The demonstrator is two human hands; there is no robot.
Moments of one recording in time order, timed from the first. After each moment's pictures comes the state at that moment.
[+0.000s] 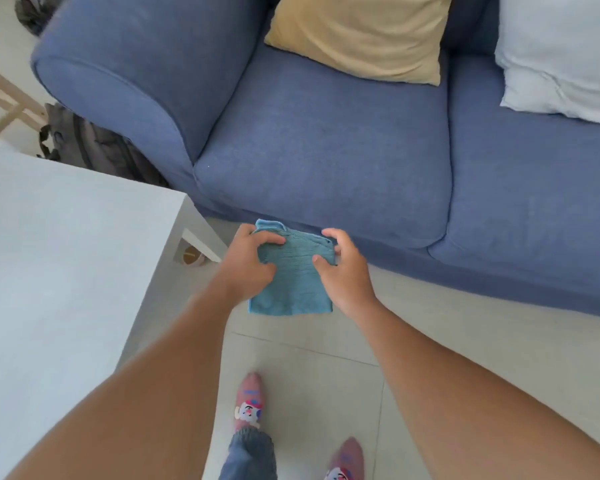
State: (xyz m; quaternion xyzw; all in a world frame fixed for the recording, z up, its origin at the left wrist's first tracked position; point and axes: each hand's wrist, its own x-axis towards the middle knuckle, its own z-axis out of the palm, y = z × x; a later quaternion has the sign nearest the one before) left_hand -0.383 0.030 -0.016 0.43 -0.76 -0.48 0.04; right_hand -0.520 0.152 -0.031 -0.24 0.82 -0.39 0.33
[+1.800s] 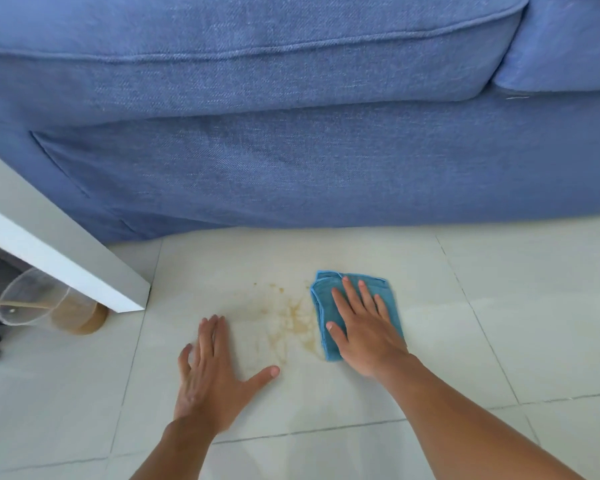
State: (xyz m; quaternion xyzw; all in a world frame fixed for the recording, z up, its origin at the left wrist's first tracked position) left_hand -0.329 0.078 -0.528 0.38 -0.91 -0.18 -0.03; right_hand -0.536 0.252 -0.531 -0.39 0.90 -0.06 0.19
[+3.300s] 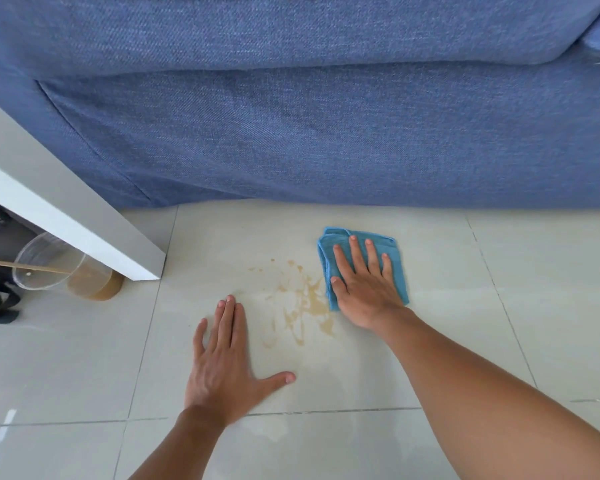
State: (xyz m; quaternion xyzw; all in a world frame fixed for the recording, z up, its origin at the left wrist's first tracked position) left_hand -0.311 0.080 -0.547 0.32 -0.94 -0.11 -0.06; right_hand -0.558 0.197 -0.536 -0.38 0.90 -0.02 0.21
